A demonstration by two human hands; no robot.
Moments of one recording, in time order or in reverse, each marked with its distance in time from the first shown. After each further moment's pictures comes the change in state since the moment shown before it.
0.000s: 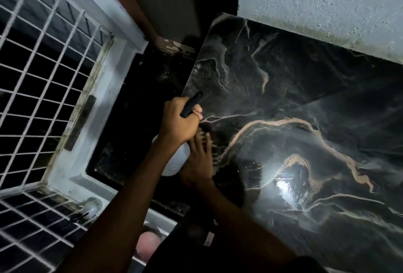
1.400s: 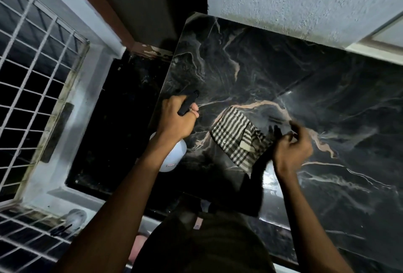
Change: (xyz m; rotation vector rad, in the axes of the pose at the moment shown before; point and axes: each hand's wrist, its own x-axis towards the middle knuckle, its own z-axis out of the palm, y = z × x) left_hand -0.050 0.017 0.013 -0.053 -0.100 0.085; right_hand -0.116 0.187 -0.131 0.456 0.839 0.830
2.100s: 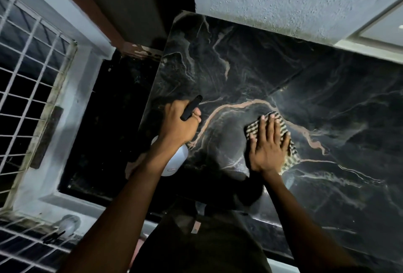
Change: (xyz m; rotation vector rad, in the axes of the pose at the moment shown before) left_hand -0.003 0.012 0.026 -0.017 -0.062 0.026; right_hand -0.009 0.056 0.032 -0.740 -0.434 -0.333
